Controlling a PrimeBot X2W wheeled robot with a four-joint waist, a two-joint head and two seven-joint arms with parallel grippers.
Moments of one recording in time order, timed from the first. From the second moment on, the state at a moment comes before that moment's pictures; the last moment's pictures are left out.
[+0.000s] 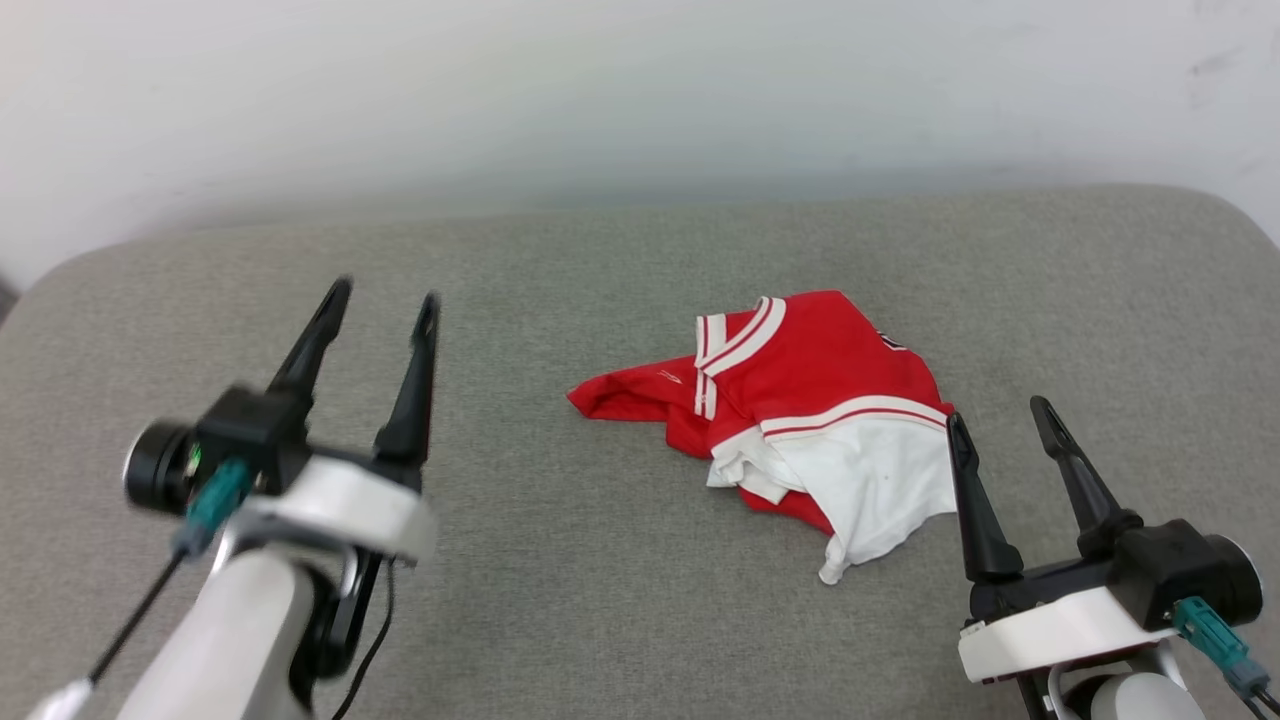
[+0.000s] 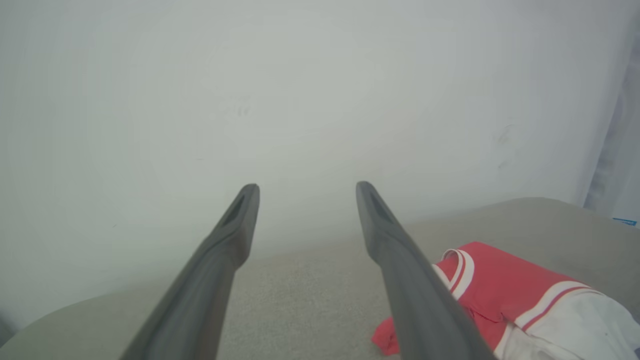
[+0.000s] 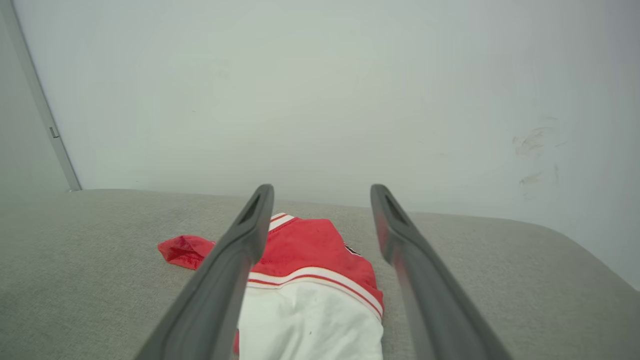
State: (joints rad) left arm -0.38 0.43 -0.43 0.12 -0.48 0.13 -0.26; right arm -0.06 -0.05 0.06 0.06 0.05 0.13 -0.26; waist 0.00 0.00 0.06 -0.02
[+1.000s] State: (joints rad) left arm -0.05 0.21 -0.19 0.05 -0.23 -0.05 -0.26; right arm -0.04 -0.05 0.09 0.04 0.05 0.13 -0.26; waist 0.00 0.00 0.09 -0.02
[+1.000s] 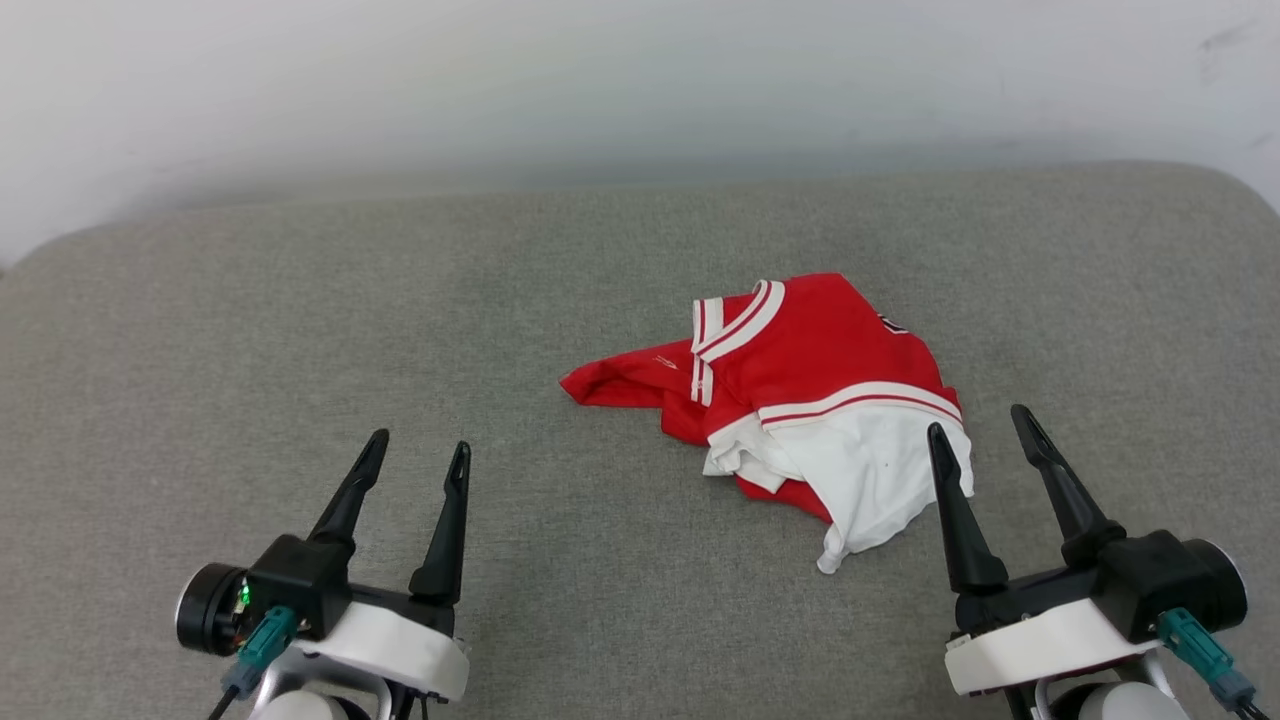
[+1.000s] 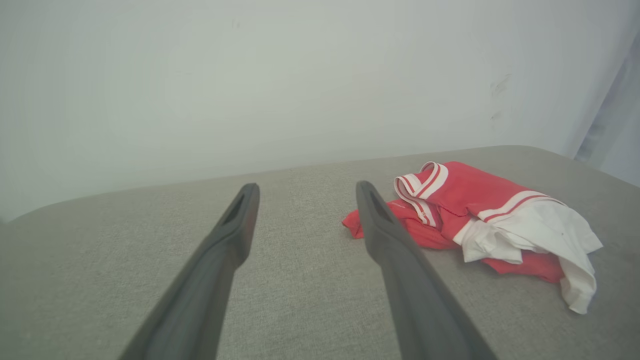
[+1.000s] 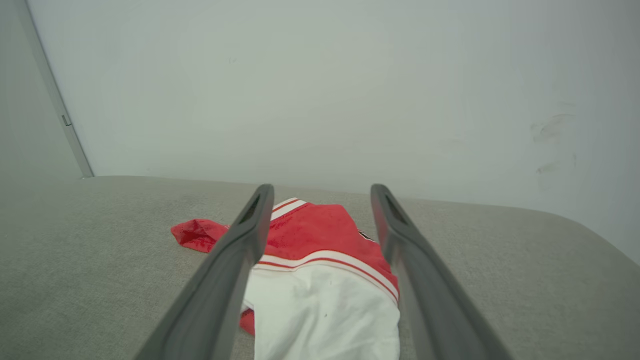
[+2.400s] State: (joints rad) left arm -0.91 0.54 -0.73 0.43 -0.90 -0.13 0.60; right arm -0.18 -0.05 0.09 0.01 0.09 0.13 -0.26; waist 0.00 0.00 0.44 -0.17
